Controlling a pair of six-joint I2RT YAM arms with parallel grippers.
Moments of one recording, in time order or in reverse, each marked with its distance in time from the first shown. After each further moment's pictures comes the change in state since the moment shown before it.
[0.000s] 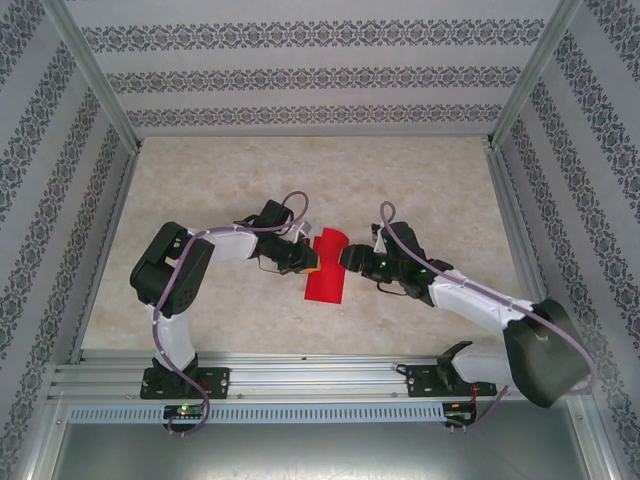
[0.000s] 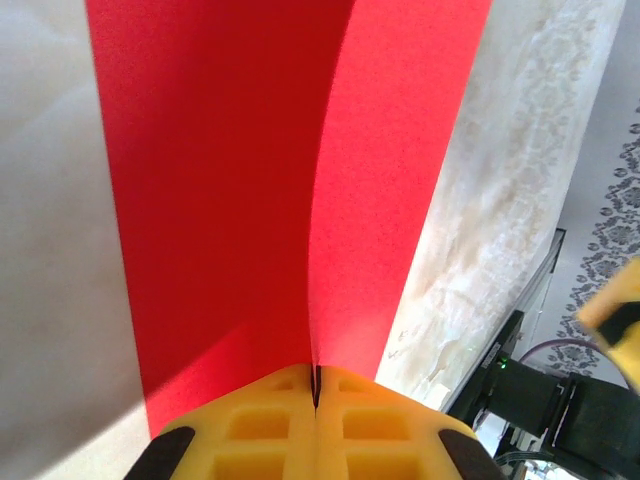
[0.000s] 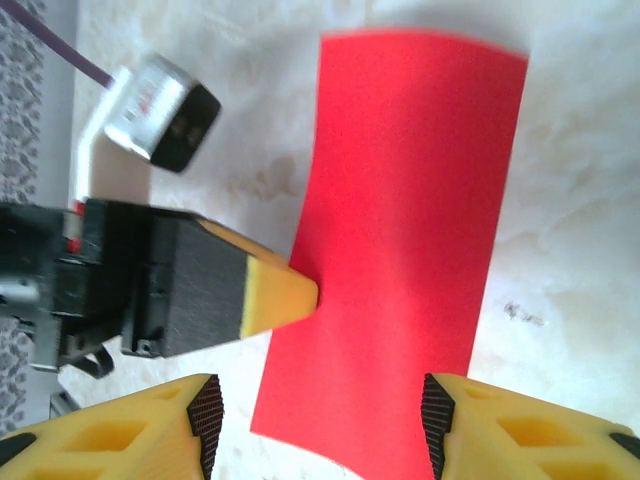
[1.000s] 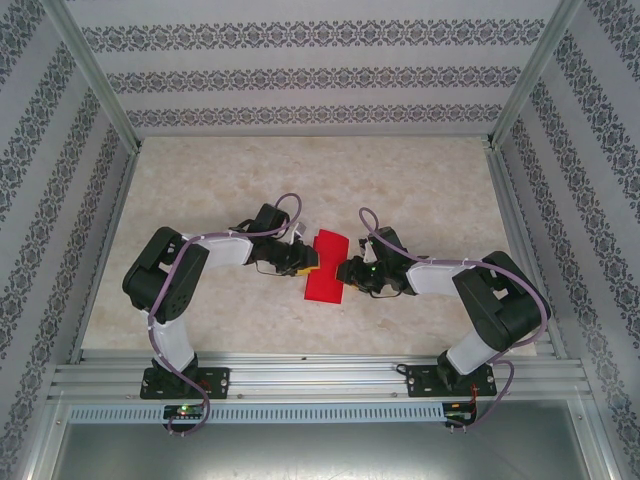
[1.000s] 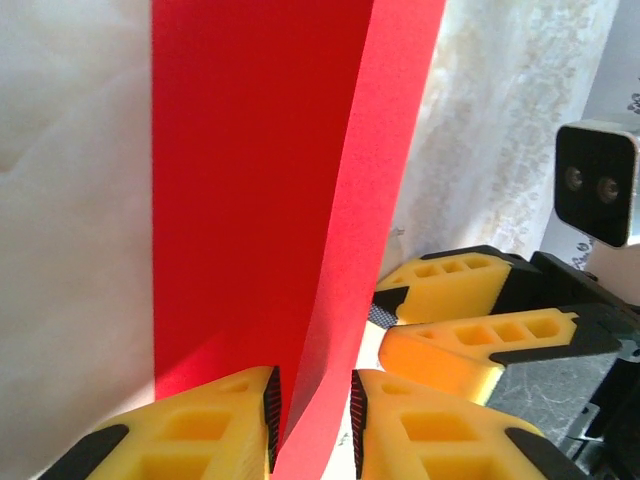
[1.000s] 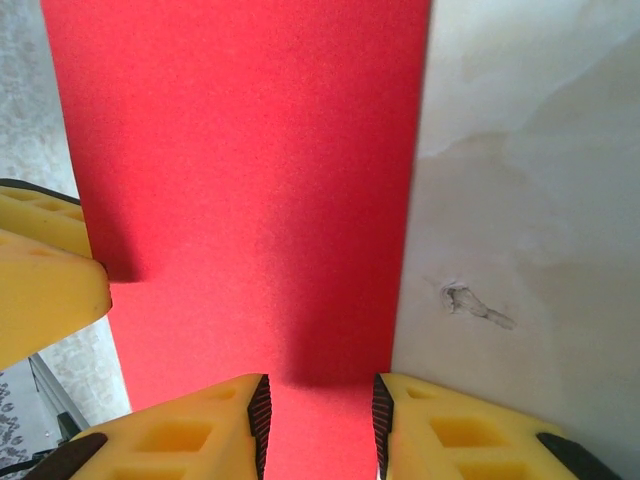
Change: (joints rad) left arm 0.000 -0.059 -0.092 0.127 -0.025 -0.136; right arm -0.021 0.365 0.018 0.115 -0.195 0.012
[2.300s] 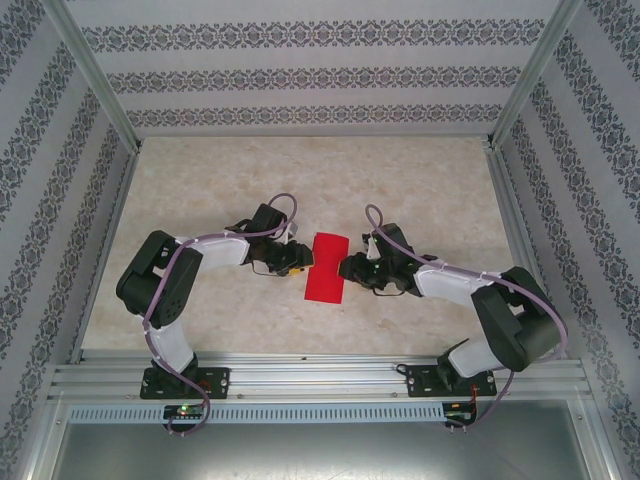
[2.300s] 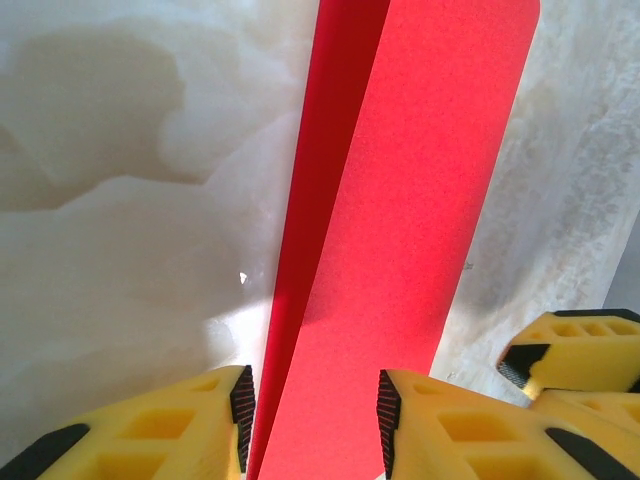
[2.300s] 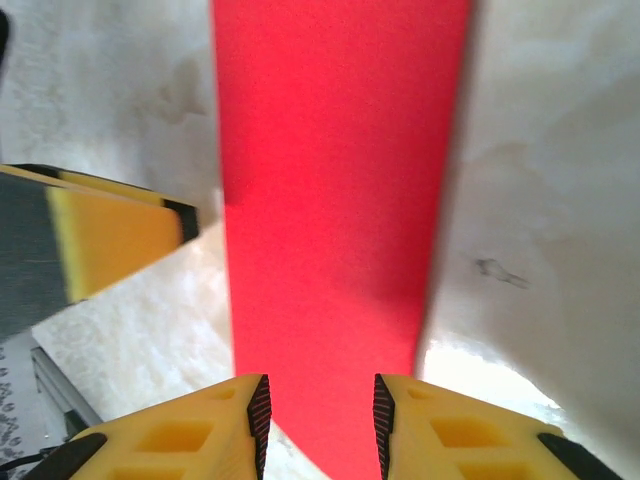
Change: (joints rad) left arm 0.006 -0.045 -0.008 -0.089 -0.162 0.014; right arm 0.001 -0.130 0.007 -0.080 0.034 -0.018
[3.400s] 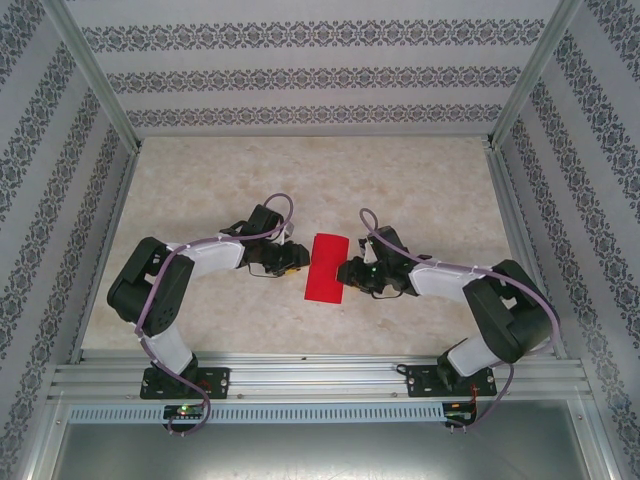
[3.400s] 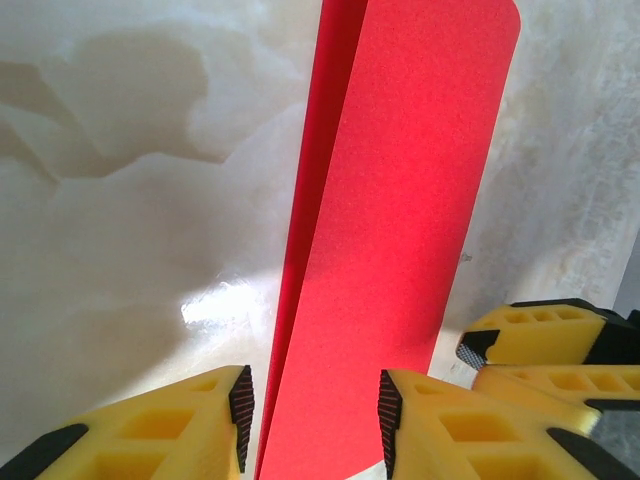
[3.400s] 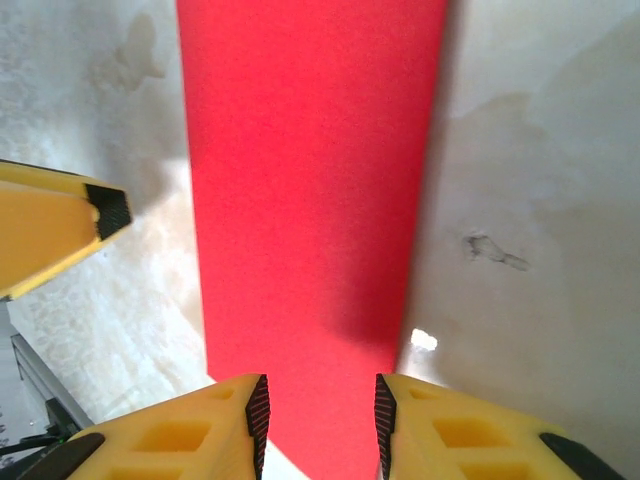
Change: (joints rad) left arm 0.002 -0.067 -0.039 -0.007 -0.039 0.004; right arm 0.013 0.044 0.006 -0.026 -0.006 -0.012
